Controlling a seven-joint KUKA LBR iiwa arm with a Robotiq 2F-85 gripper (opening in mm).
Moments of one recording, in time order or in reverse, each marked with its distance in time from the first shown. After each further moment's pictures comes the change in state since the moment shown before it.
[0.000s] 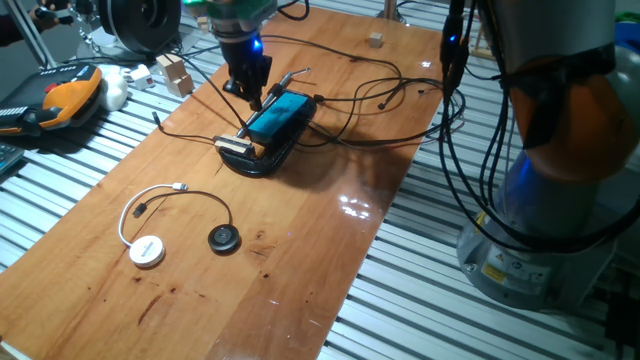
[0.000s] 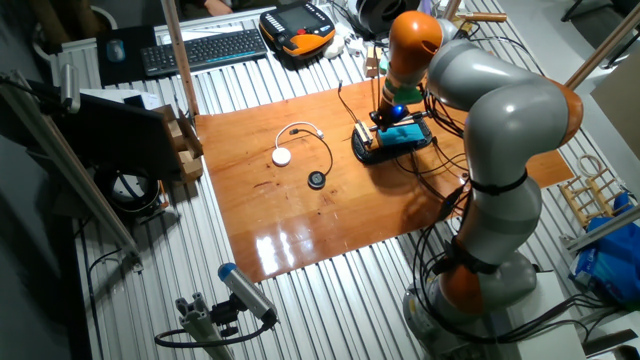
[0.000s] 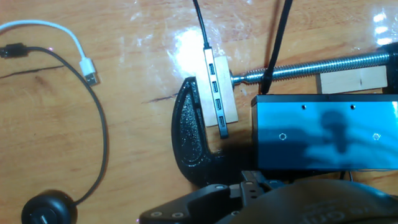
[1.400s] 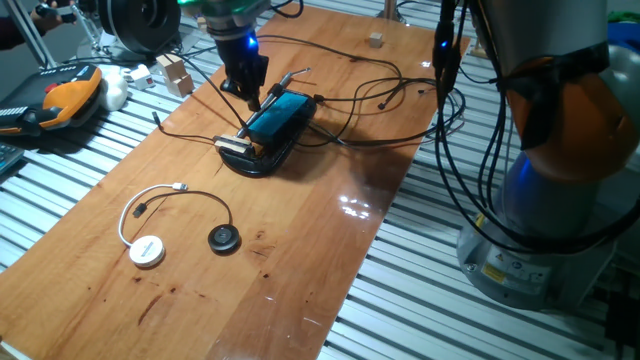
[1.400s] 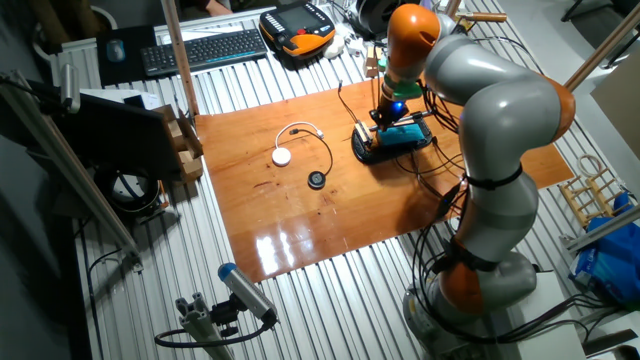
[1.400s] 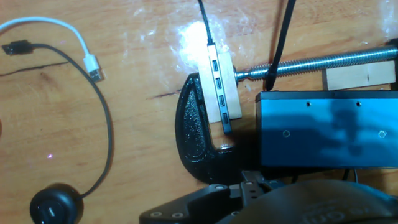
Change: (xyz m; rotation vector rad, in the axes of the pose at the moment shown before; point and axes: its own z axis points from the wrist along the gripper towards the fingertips) arm -0.007 -0.005 0.000 -0.009 0.059 -0.024
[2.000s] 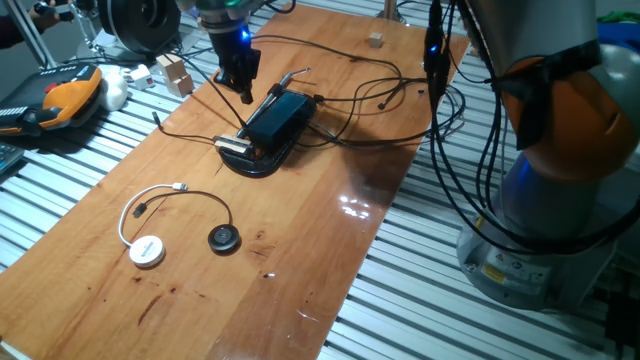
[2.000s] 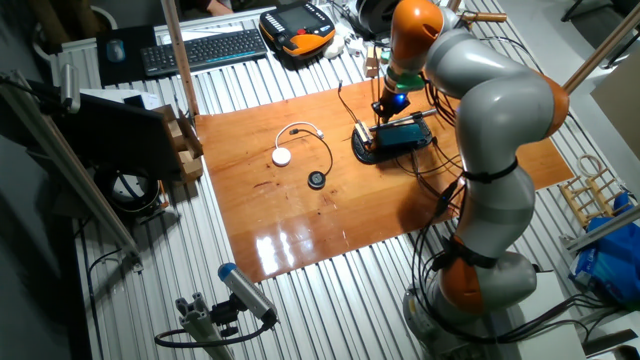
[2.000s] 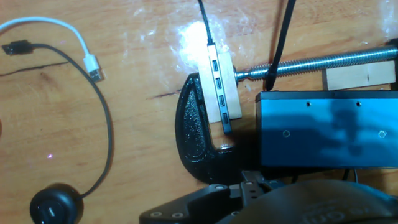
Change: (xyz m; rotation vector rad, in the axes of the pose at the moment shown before) arm -0.034 -0.015 0.005 -0.007 -0.019 -0.018
